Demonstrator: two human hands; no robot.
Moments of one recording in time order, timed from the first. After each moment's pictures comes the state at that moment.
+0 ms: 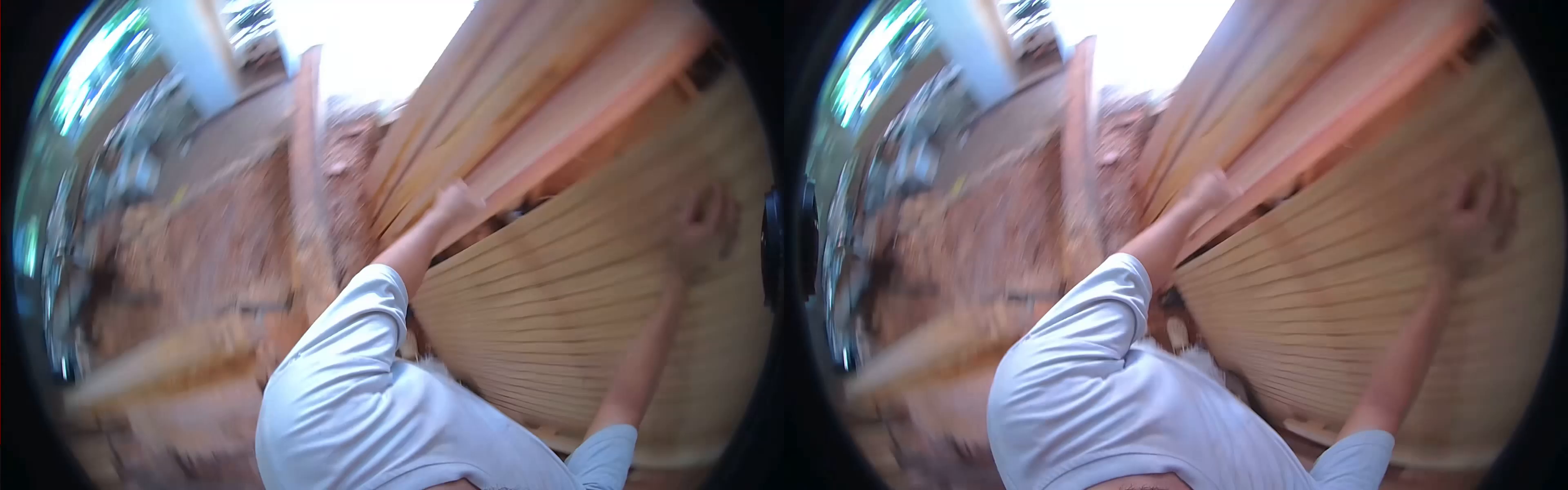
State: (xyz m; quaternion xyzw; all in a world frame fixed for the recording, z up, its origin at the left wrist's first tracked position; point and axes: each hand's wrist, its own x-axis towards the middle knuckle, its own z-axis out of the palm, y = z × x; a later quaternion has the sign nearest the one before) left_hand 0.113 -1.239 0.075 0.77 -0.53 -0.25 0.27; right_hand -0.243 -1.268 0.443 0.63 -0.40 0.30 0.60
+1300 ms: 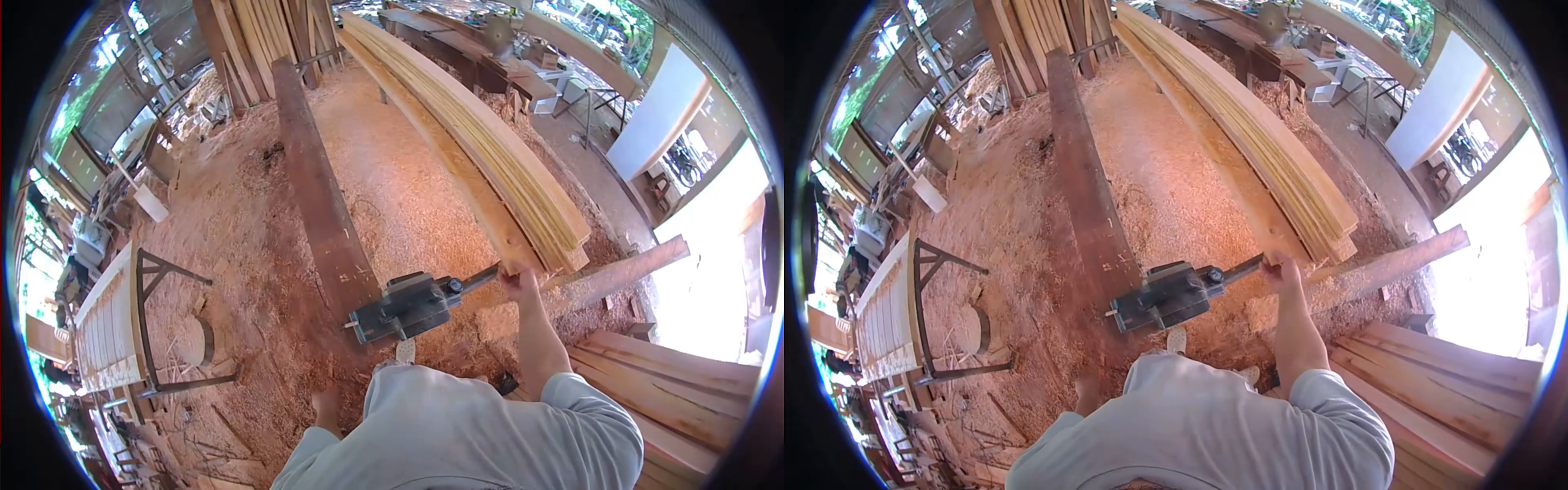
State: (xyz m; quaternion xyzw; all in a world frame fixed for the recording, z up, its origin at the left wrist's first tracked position) left_hand -0.429 -0.394 -0.142 0.67 0.68 -0.08 0.30; right_hand 0.193 -0.671 -0.006 -0.43 0.32 0.29 0.79
